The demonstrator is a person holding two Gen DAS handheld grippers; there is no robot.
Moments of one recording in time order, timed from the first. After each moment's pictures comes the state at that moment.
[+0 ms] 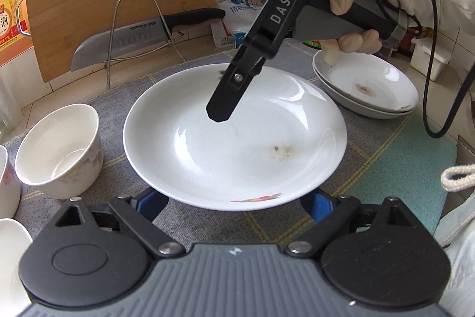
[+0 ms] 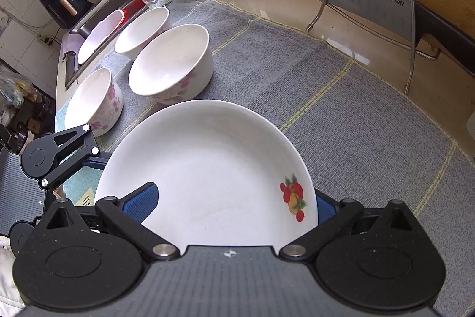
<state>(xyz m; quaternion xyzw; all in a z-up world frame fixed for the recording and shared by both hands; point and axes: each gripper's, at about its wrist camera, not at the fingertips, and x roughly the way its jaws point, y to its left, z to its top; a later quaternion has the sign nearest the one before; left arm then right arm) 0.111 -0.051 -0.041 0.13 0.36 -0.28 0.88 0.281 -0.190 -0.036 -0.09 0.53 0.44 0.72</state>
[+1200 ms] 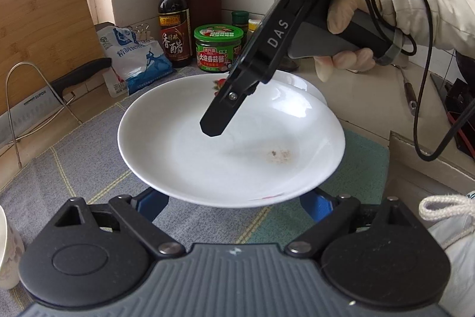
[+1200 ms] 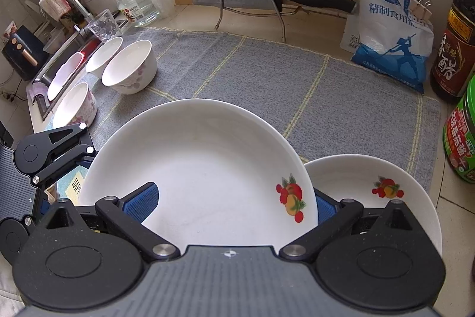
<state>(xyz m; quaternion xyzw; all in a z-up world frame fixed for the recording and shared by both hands) 0.102 -0.134 -0.025 0.18 0.32 -0.43 0.83 0.208 -0.329 -0.010 -0.02 0.51 0.33 0.80</state>
